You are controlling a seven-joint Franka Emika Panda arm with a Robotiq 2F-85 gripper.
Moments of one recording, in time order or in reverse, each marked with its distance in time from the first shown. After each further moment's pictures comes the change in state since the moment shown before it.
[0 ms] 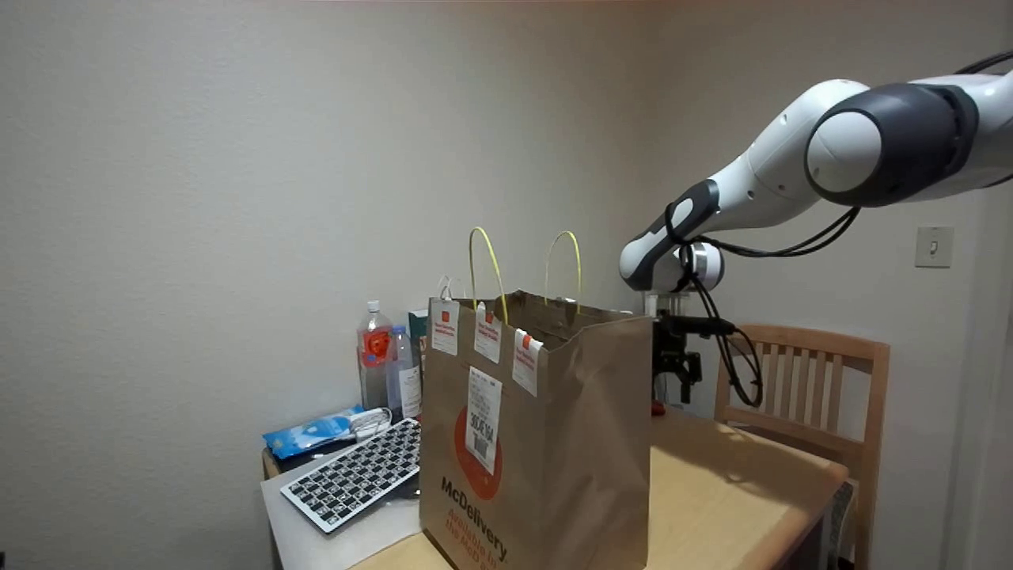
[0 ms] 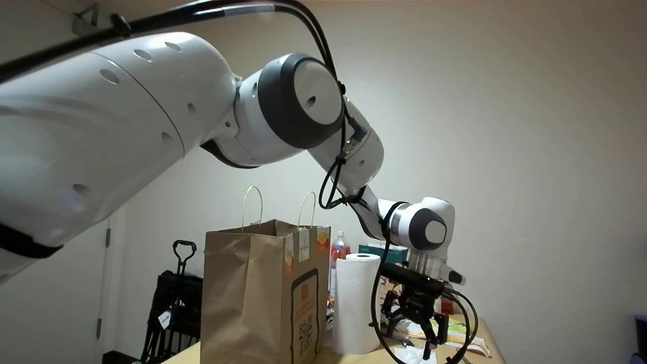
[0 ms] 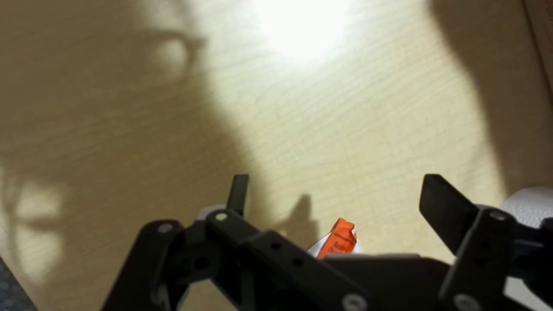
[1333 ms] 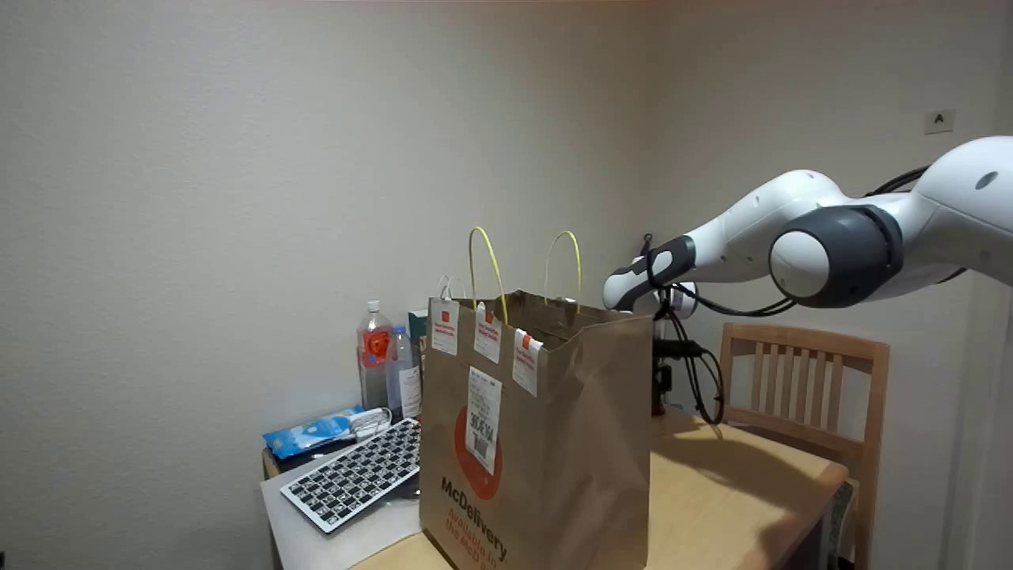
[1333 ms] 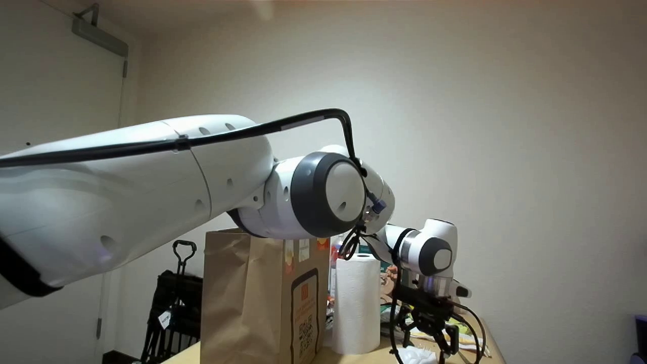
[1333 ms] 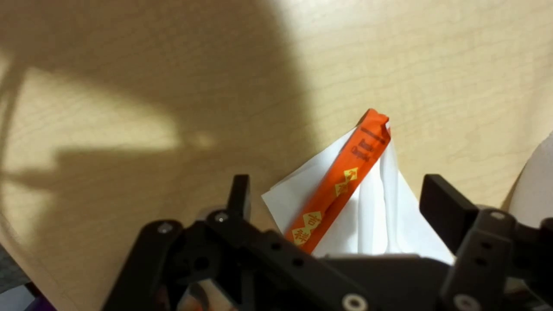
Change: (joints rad) arm -0.026 0.340 0.024 0.448 -0.005 0.045 0.019
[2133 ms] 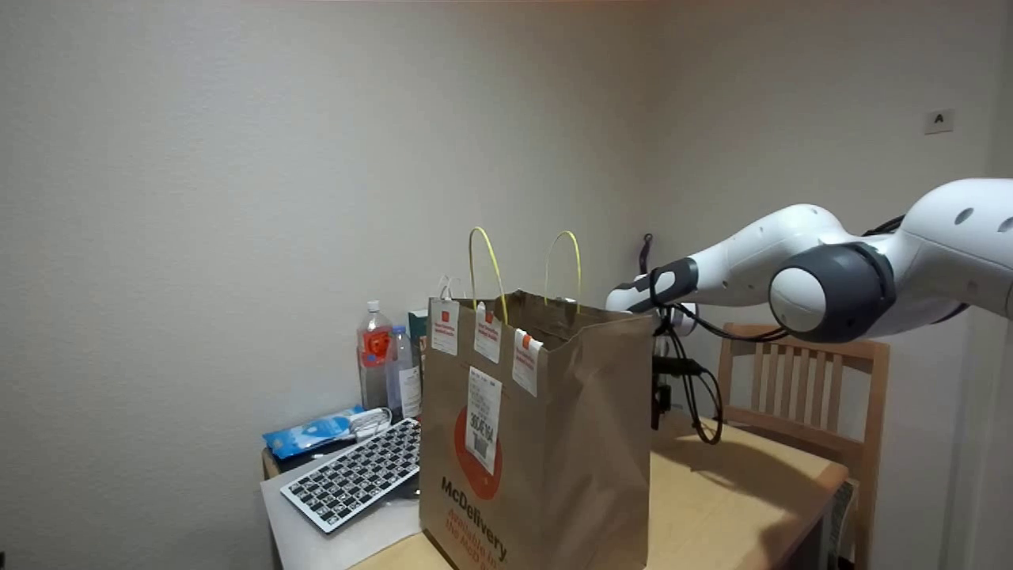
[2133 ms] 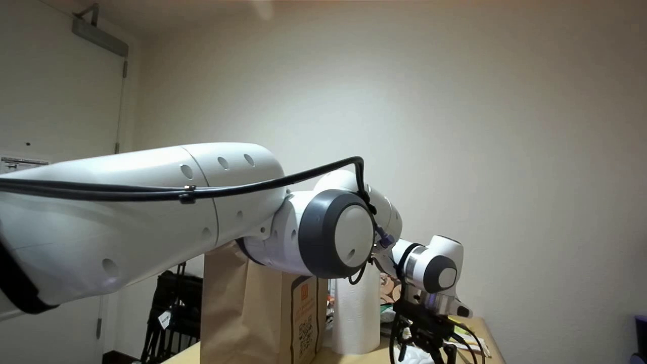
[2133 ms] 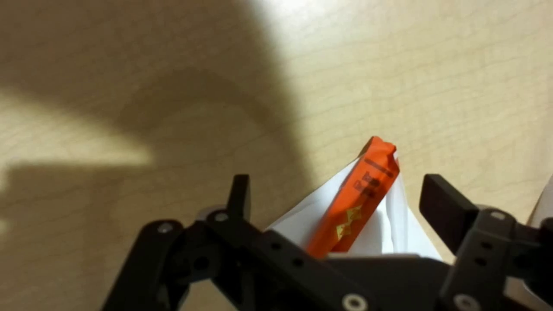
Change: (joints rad) arm -0.045 0.135 0.060 0.157 0.004 -0.085 0.000
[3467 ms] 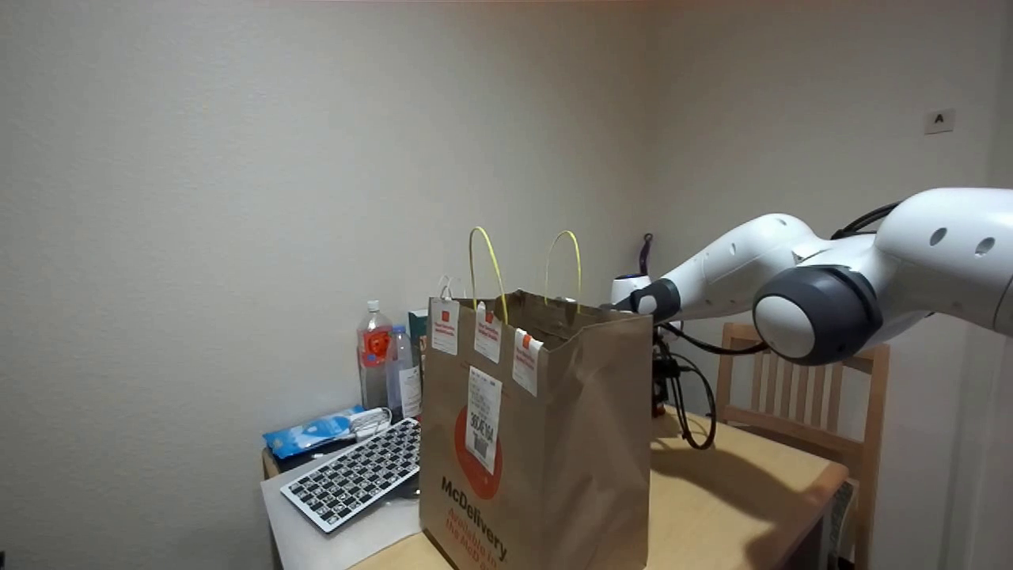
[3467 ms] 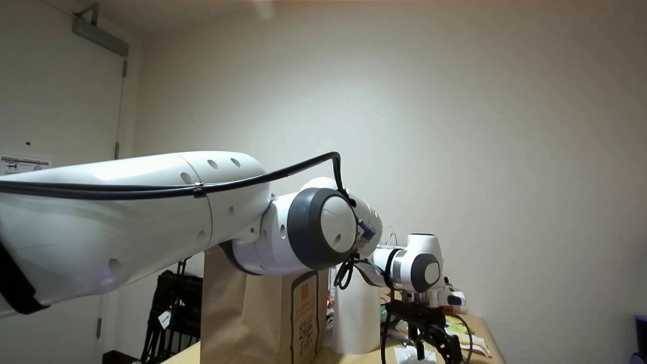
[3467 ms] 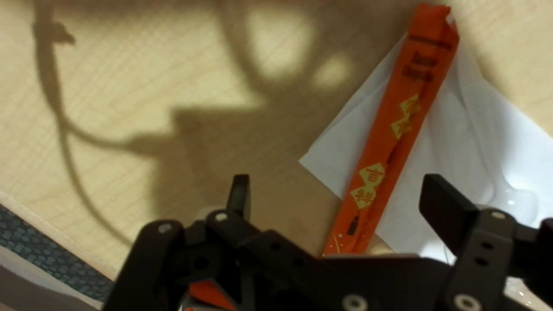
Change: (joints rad) arm 0.132 0.028 -0.188 0.000 -0.072 0.211 0.438
